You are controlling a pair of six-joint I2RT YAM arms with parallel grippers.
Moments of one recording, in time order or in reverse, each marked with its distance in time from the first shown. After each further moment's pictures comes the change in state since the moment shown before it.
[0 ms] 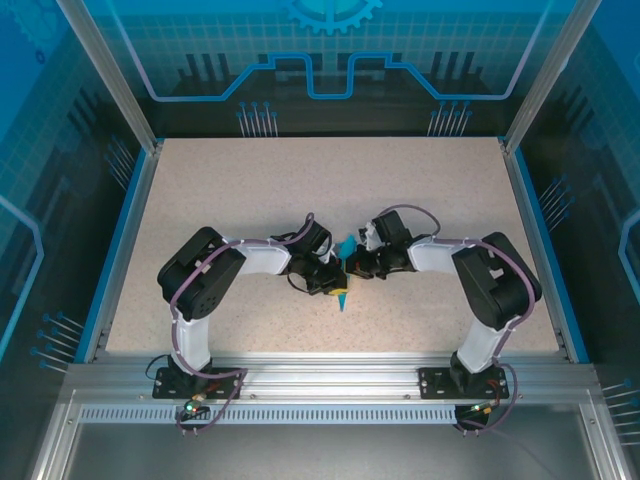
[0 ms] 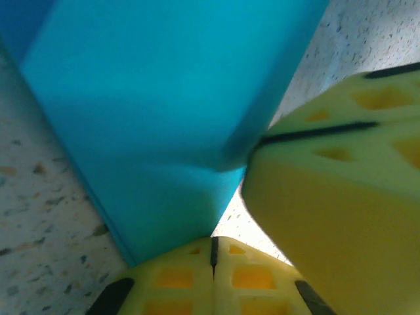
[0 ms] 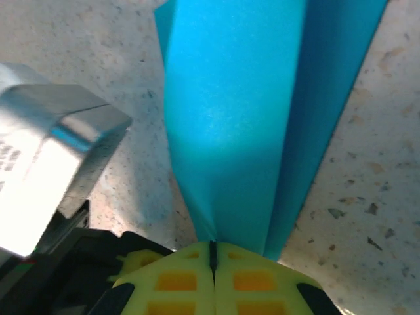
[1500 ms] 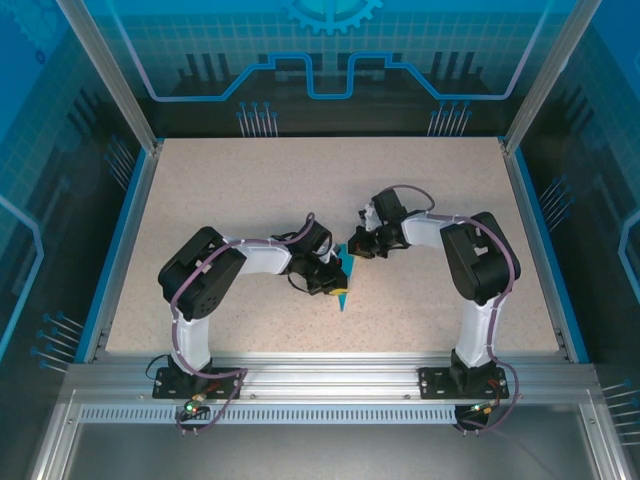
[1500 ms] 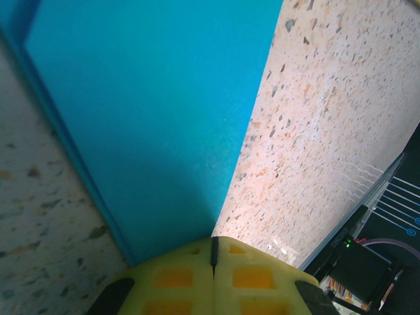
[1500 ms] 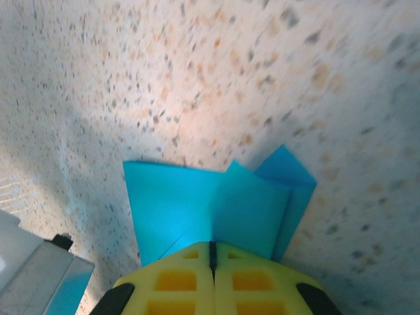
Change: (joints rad) left arm -0.002 0.004 0.006 -0.006 -0.002 0.000; right arm -0.093 0.193 0.273 -0.173 0.052 -0.170
